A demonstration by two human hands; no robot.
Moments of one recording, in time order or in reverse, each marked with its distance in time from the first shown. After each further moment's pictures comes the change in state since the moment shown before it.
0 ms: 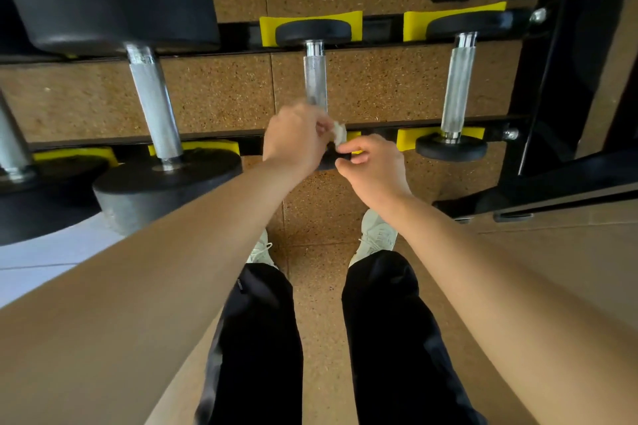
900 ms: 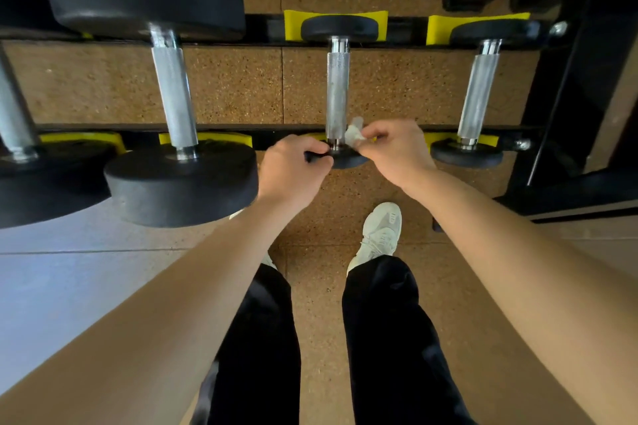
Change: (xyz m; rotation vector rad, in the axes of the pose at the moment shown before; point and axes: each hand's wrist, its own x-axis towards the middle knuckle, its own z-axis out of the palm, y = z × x) left_hand -0.053 -0.026 -0.005 -0.377 -0.014 -0.261; right_hand 0.034 -0.008 -0.005 -0.170 -0.027 -0.045
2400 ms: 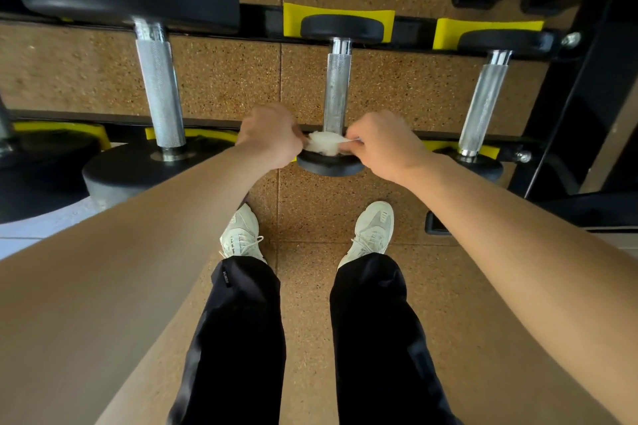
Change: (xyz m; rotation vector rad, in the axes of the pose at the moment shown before) left_hand 0.083 -0.007 -0.013 0.562 -0.185 -0.030; right_hand 0.029 -0.022 -0.015 -0.606 -0.353 -0.428
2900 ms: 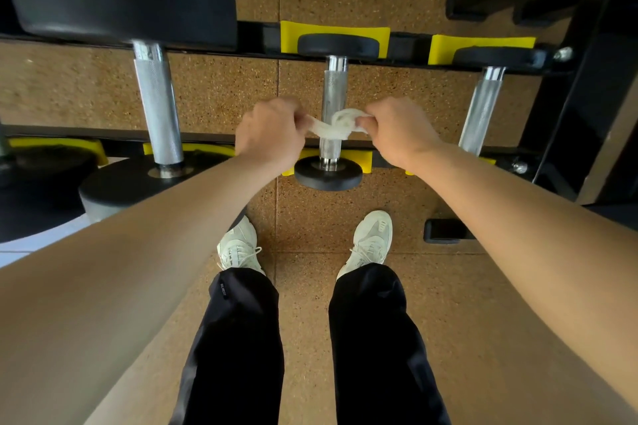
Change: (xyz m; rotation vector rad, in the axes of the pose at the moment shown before) left_hand -0.003 0.013 -0.013 -0.133 0.343 0.109; right_hand 0.018 0.018 -0.020 0.007 0.178 0.128
